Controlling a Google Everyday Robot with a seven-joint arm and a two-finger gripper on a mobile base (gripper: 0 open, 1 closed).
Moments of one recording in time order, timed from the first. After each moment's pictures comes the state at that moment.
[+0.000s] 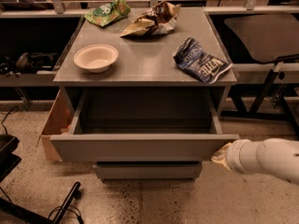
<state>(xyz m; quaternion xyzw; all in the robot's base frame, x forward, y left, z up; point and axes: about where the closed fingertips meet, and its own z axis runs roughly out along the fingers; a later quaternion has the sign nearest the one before) 0.487 -0.242 0.623 -0.47 0.83 -0.02 0.30</state>
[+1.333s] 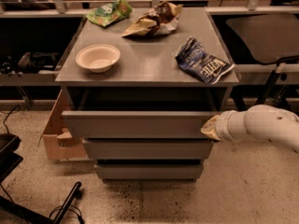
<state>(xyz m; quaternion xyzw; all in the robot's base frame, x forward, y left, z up) 0.587 -0.219 0.651 -0.52 0.78 -0.02 0.35</state>
